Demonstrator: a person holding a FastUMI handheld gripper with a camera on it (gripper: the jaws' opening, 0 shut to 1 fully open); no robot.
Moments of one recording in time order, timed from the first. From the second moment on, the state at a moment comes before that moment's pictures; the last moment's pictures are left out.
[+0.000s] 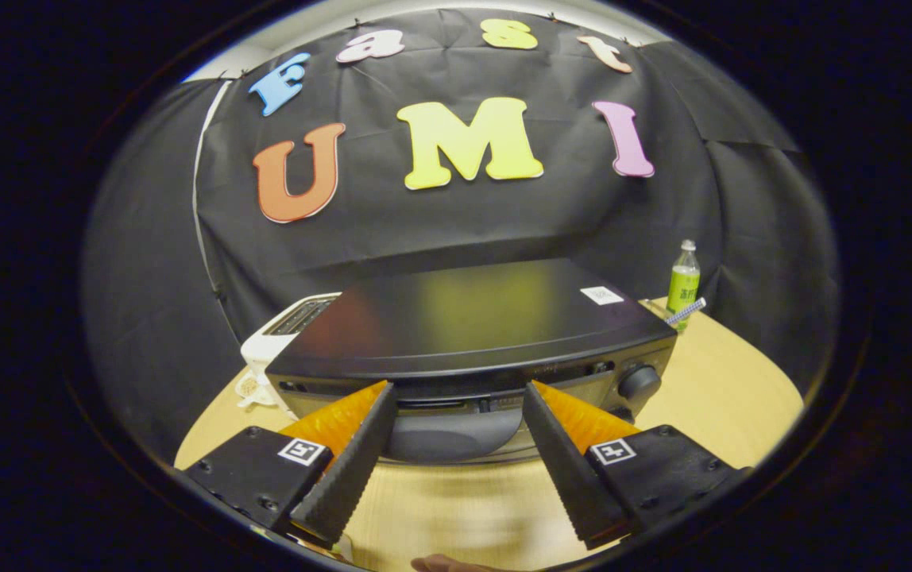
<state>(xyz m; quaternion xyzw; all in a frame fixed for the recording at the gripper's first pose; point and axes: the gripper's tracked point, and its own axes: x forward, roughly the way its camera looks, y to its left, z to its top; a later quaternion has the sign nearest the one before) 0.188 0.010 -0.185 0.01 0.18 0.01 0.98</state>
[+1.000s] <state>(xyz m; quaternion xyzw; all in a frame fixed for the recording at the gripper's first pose) 0.076 -0.003 -0.277 -0.05 0.21 0.00 0.98</state>
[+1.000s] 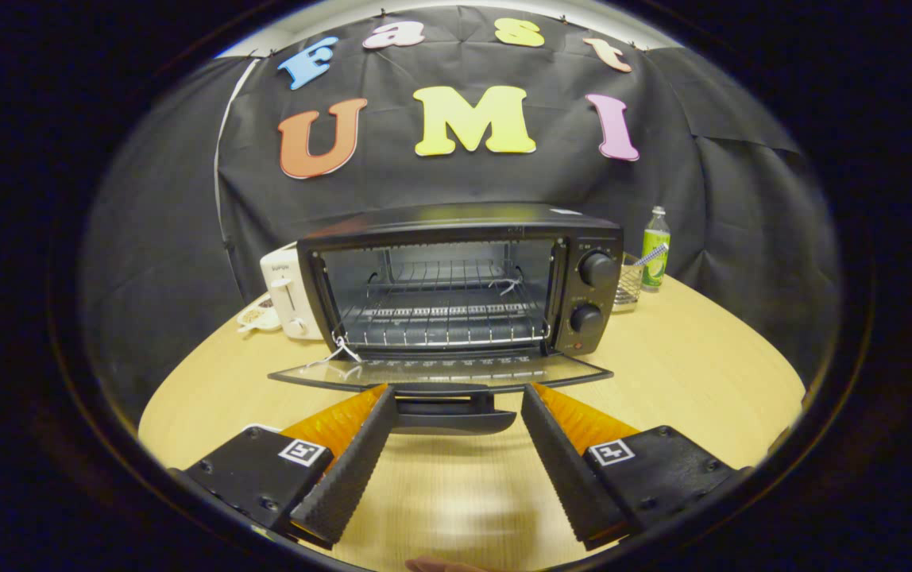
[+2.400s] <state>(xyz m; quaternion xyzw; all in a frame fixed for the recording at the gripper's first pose) 0.003 0.091 -0.265 0.07 0.49 0.29 0.82</state>
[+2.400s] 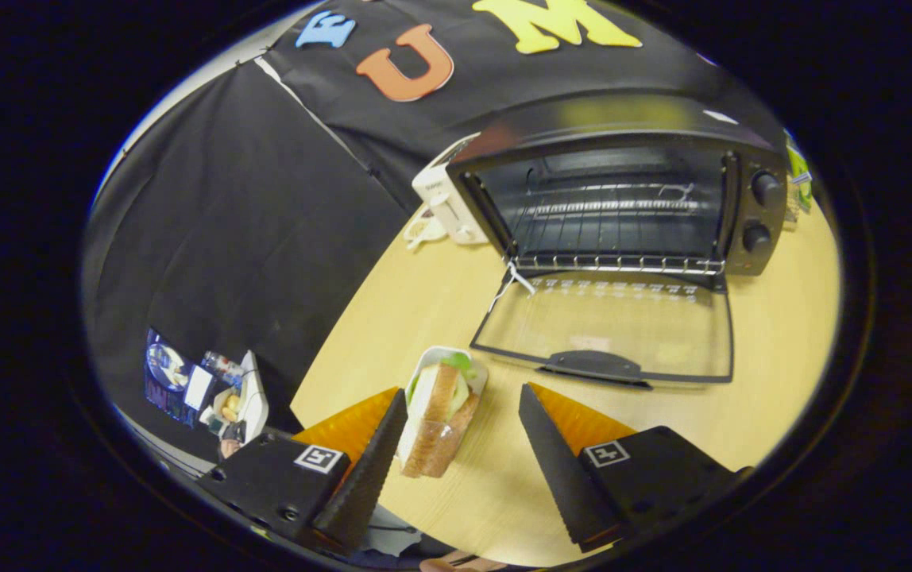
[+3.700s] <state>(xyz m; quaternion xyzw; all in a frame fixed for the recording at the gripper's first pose) -0.016 0.115 -0.251 0.28 0.56 0.33 0.71</state>
